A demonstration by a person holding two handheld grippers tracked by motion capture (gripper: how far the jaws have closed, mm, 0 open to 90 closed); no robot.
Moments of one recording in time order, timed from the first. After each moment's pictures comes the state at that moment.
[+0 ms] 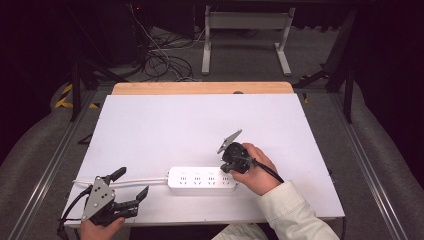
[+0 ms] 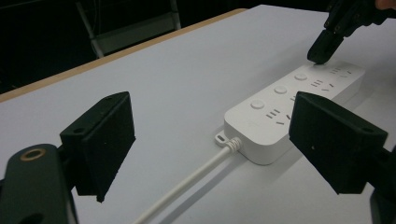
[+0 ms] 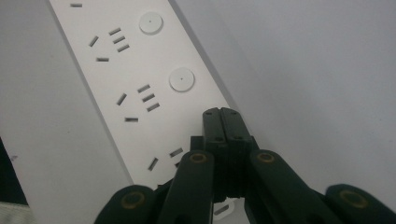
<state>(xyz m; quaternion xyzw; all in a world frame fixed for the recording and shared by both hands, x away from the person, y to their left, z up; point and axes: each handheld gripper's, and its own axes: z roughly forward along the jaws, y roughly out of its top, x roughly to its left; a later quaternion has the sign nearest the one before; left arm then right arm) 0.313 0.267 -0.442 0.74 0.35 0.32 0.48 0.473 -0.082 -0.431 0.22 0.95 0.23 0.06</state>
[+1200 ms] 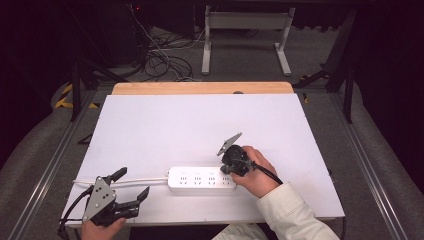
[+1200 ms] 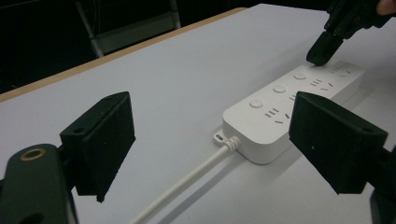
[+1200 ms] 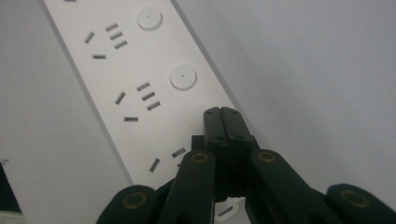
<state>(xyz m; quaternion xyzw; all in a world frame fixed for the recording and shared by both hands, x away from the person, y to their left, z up) 0.313 0.265 -0.442 0.74 0.34 0.32 0.48 0.467 -0.083 -0.434 0.22 0.94 0.24 0.07</state>
